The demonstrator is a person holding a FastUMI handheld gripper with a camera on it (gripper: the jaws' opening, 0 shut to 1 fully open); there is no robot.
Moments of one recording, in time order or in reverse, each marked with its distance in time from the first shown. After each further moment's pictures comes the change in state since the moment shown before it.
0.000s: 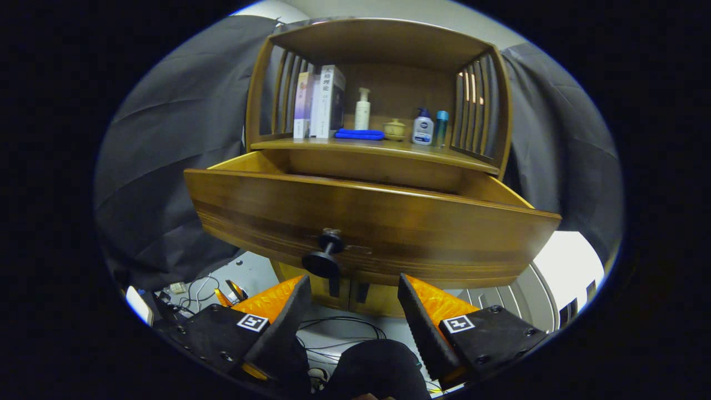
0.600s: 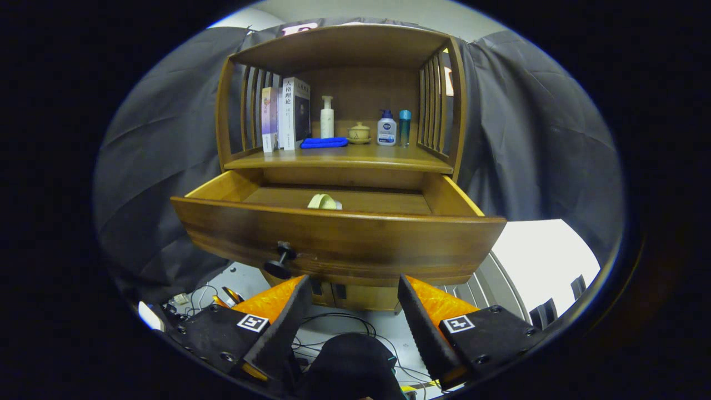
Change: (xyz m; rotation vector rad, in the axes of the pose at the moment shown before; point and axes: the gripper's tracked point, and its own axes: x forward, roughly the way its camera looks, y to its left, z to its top) arm -0.034 -0.051 0.028 0.078 0.038 -0.045
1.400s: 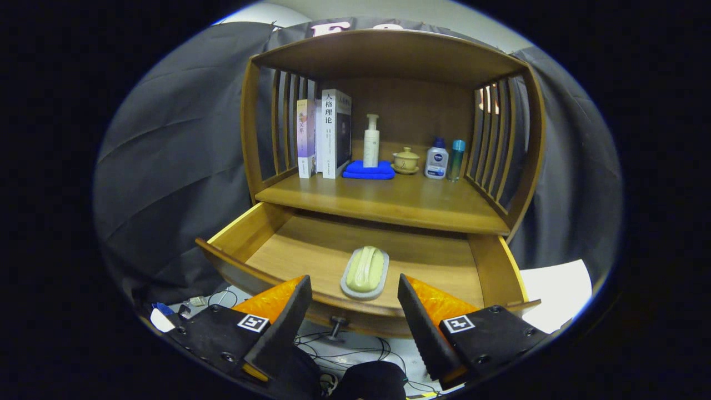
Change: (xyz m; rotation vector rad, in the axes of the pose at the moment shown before) arm 0.045 0.072 0.108 -0.099 -0.003 0.135
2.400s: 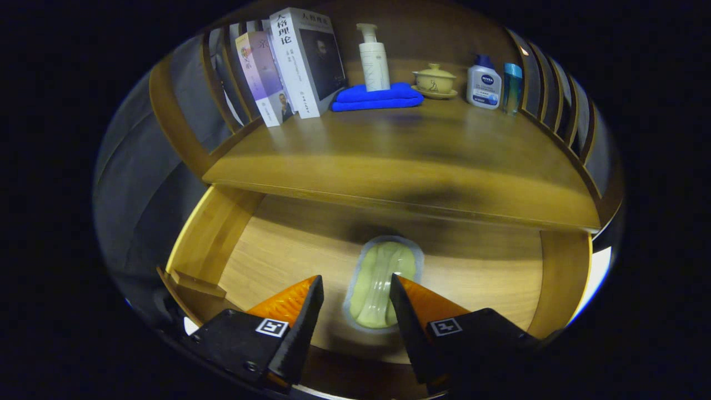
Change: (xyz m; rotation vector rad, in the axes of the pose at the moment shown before) arm 0.145 -0.002 -0.025 0.095 0.433 0.114
